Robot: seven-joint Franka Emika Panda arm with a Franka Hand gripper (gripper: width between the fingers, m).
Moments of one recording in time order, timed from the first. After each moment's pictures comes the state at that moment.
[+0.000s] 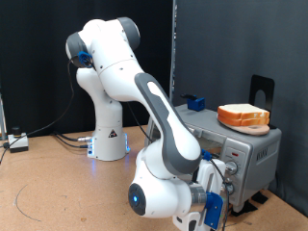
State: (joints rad) arm -0.45 0.82 0.48 -1.81 0.99 1.94 -0.19
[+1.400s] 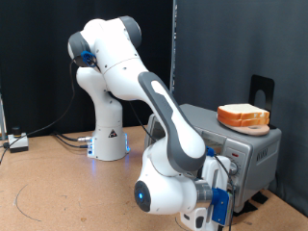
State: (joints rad) arm -0.46 0.80 0.51 -1.85 1.11 1.98 -0.38
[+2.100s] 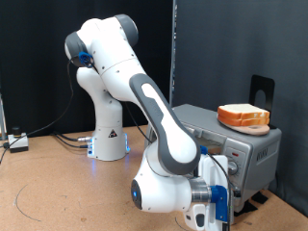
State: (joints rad) arm -0.49 0.81 0.55 -1.88 1.25 2.04 -0.56
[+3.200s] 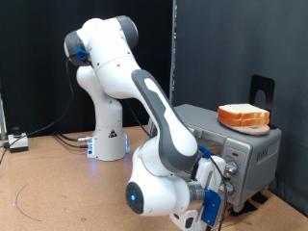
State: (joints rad) arm -0.48 0.80 0.48 -1.81 0.97 1.89 -0.08
